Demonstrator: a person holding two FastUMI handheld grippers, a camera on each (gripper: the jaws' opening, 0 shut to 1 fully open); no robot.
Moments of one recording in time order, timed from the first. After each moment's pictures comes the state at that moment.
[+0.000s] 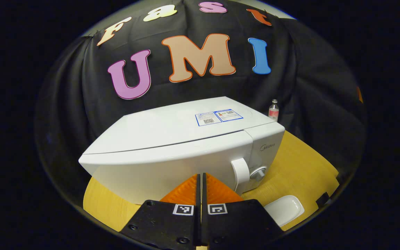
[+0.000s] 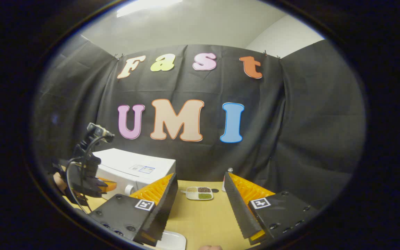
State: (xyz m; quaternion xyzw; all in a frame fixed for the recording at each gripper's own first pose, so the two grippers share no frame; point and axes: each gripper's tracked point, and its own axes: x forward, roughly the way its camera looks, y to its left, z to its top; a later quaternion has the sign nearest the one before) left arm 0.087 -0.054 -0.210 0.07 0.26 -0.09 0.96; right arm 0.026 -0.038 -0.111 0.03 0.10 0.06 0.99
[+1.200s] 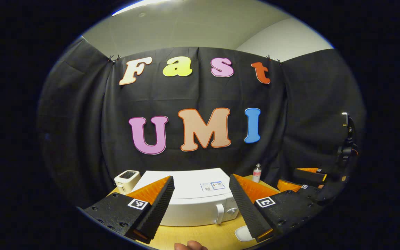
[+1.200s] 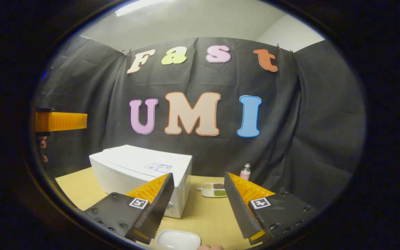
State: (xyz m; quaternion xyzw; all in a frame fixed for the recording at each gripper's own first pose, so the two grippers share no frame) left arm 0.016 -0.038 0.014 0.00 0.06 -0.09 0.99; right arm 0.035 0.012 -0.112 0.03 0.13 0.11 0.99
